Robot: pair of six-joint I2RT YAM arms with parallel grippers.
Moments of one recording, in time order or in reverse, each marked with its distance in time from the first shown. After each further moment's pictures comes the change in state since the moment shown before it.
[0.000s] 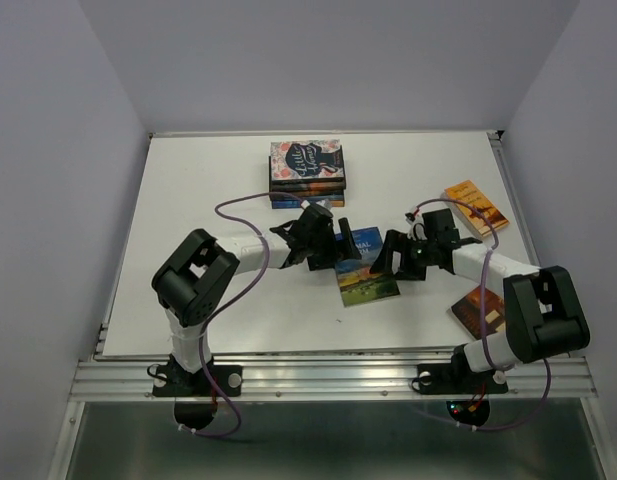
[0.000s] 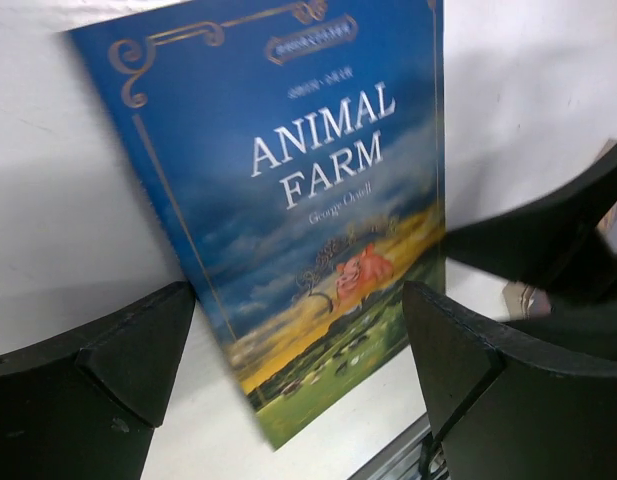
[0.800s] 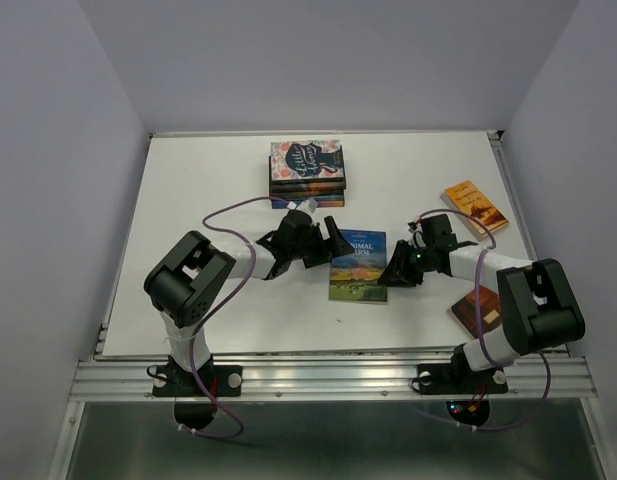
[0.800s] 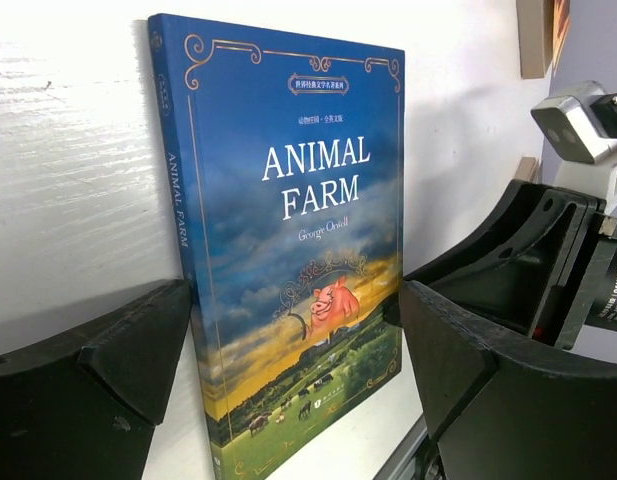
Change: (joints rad) left arm 0.073 -0.036 -0.213 0.399 0.089 -0.041; right arm 0.021 0.043 -0.043 0.023 -0.006 0.140
